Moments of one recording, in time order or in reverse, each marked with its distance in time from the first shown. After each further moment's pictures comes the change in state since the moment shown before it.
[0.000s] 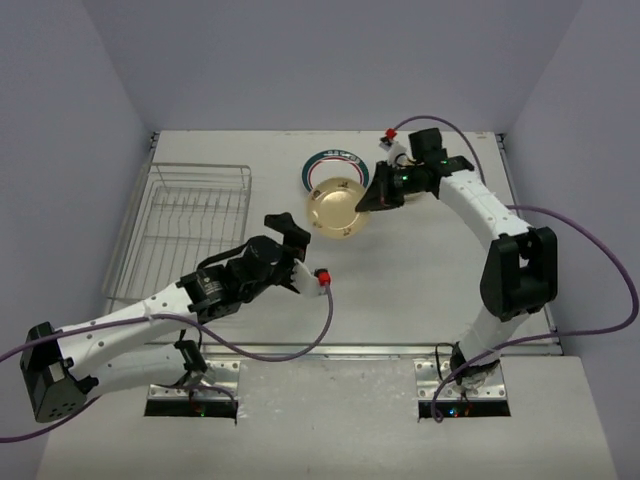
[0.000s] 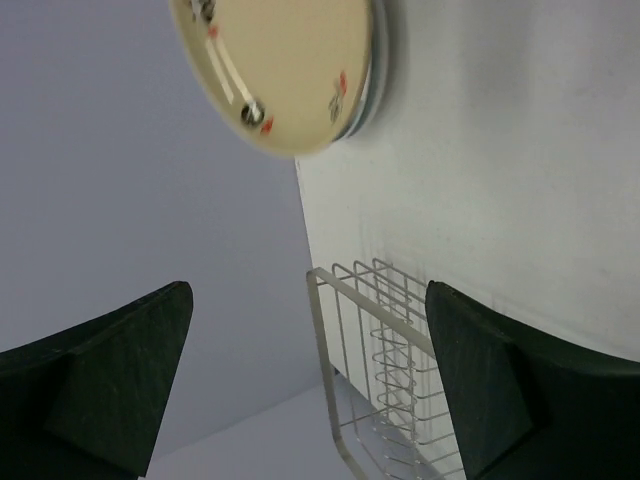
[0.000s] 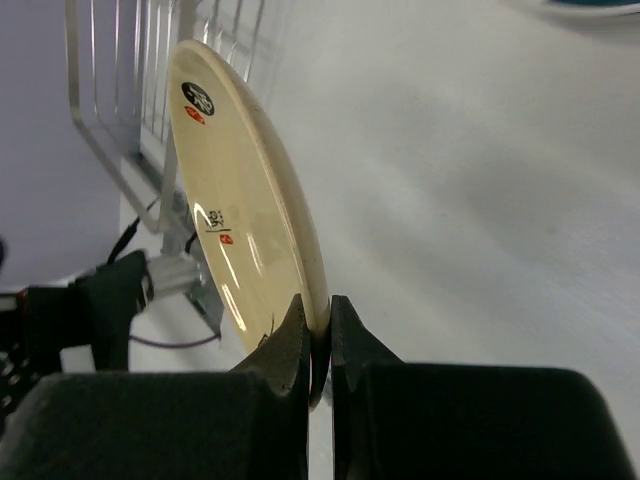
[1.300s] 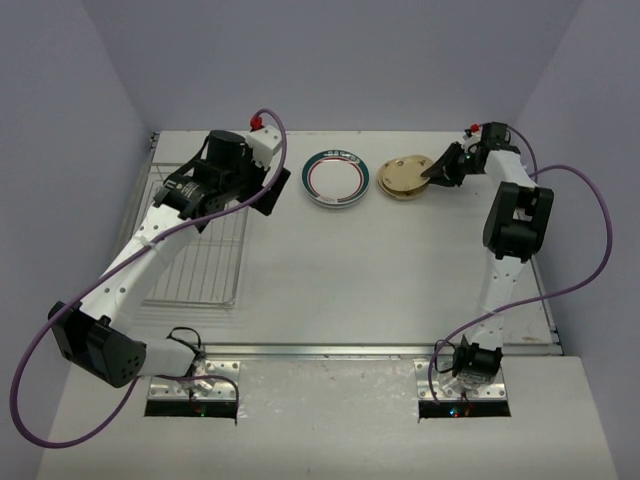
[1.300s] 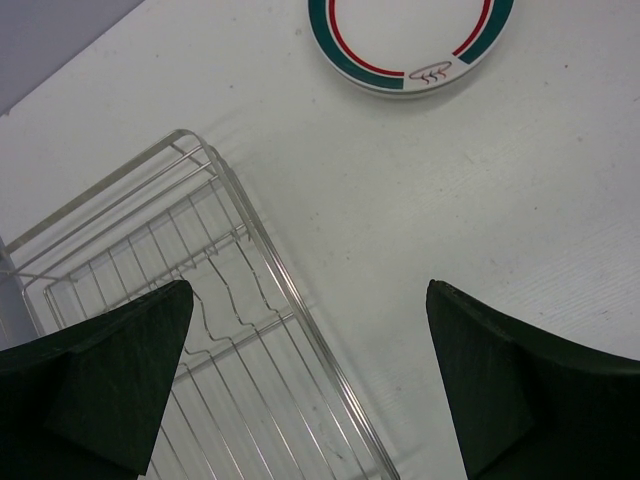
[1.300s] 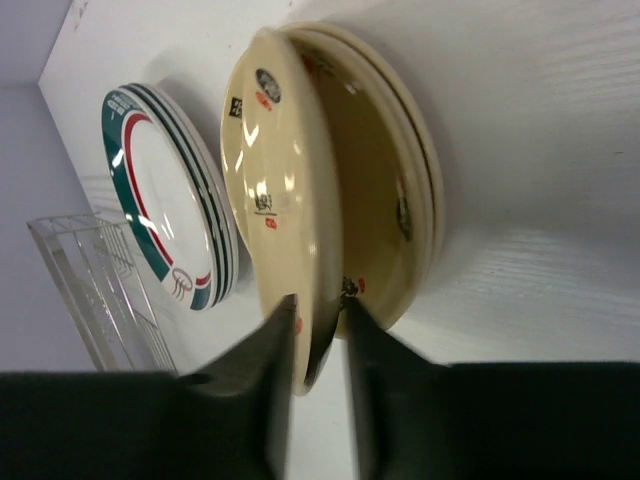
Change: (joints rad) left arm 0.527 0.350 0.641 -0.406 0.304 -1.037; right arm -0.468 0.636 0.512 0.029 0.018 0.119
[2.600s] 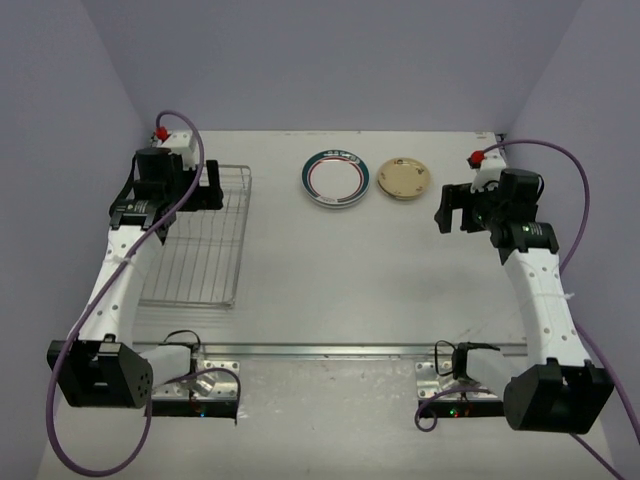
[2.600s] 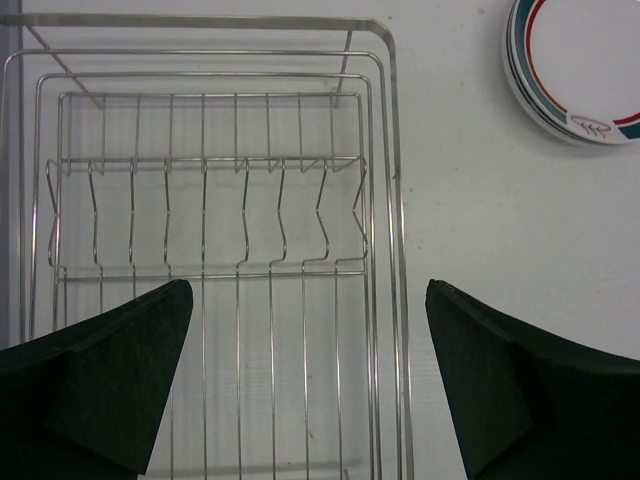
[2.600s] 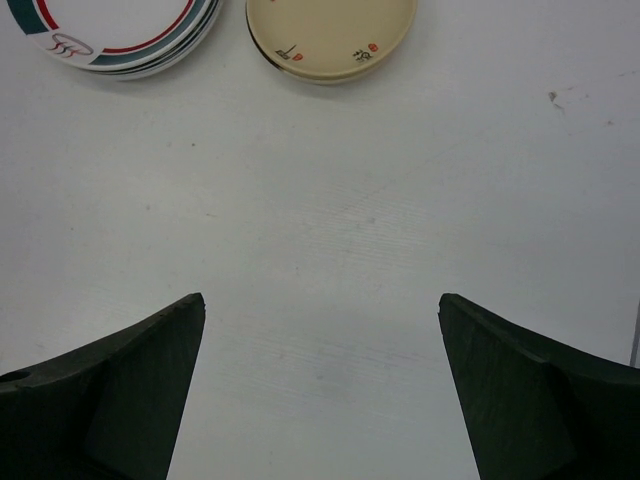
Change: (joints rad) left arm 0.434 -0.135 -0.241 0.119 0.117 -0.250; right arm 0.137 -1.281 -0.927 0.022 0.468 -0.566
